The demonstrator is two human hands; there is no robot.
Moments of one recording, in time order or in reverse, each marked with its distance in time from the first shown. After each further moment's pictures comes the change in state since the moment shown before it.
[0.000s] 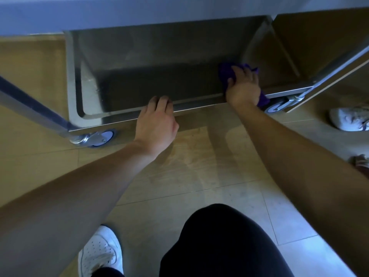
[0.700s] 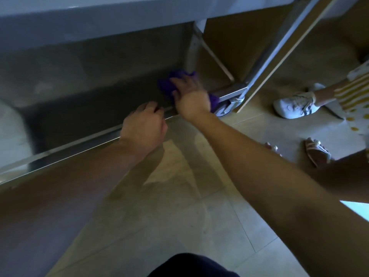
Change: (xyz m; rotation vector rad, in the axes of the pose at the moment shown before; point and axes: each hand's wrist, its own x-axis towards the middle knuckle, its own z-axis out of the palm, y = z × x) left_hand 0.091 0.097 0.016 -0.056 0.021 0.237; right_hand 0.022 0.040 -0.010 -0.001 -0.050 -0.179
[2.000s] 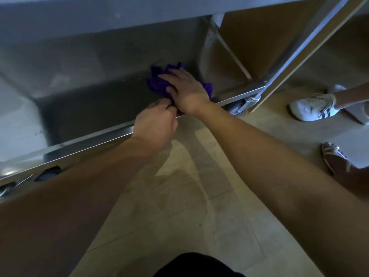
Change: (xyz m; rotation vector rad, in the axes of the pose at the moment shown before) left_hand 0.000 -0.011 0.015 -0.021 0.131 0.049; right_hand 0.019 -0.035 0.004 0.025 -0.175 -0.196
